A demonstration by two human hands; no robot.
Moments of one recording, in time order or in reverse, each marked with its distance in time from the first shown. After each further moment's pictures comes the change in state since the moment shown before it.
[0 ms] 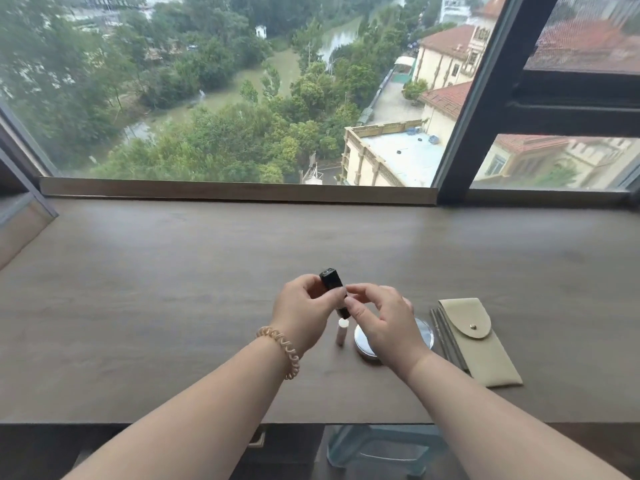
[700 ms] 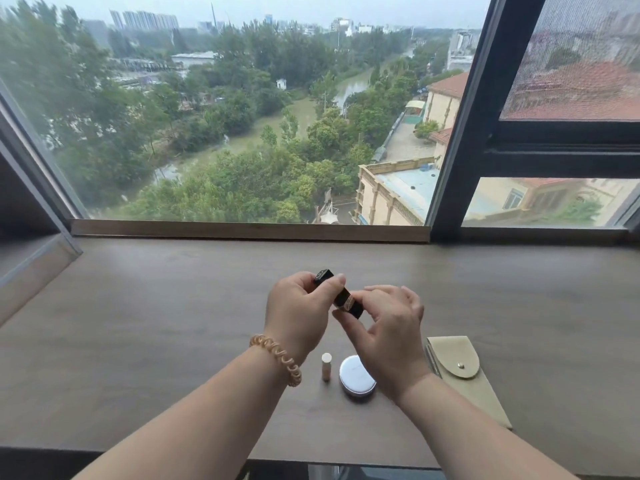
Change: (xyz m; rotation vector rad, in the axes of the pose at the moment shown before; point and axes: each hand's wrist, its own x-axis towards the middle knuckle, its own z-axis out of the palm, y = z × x) left_hand -0.028 0.094 0.024 -0.006 0.187 0.179; right_hand 0.007 -0.025 -0.060 -0.196 0.294 -0.278
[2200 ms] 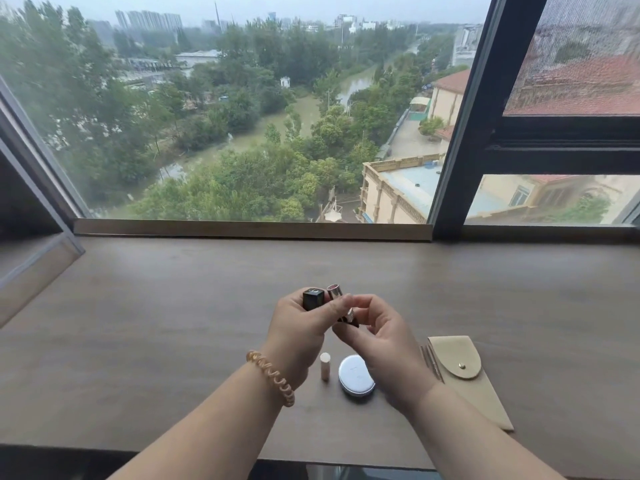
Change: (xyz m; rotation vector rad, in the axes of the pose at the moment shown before) left_hand -0.015 -0.007 0.009 -0.406 -0.191 -0.123; right_hand -0.008 -0.002 -0.008 0.934 -0.333 0.520
